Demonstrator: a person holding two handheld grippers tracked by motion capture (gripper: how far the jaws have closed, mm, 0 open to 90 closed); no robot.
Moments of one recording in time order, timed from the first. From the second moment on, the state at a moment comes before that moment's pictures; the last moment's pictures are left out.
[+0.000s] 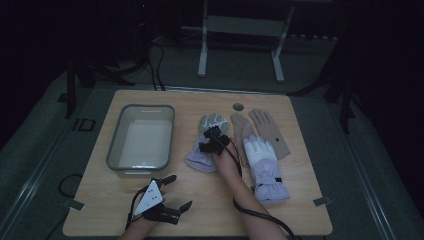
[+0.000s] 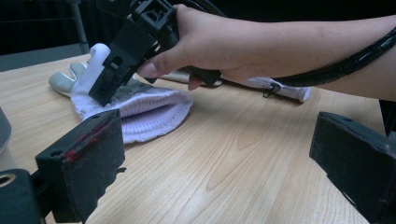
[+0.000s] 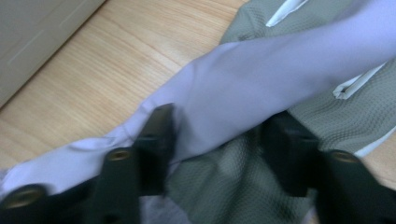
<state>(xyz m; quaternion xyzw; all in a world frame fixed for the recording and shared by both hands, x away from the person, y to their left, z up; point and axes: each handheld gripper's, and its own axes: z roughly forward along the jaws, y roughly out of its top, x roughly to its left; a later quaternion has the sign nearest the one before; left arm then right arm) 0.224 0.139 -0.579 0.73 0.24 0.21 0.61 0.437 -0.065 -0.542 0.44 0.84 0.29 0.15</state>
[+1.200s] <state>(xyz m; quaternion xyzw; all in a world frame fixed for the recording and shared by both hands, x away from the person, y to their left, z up) 0.224 0.139 -0.579 0.72 0.25 0.21 0.61 0.368 -0.116 -0.498 0.31 0.88 0.31 0.17</state>
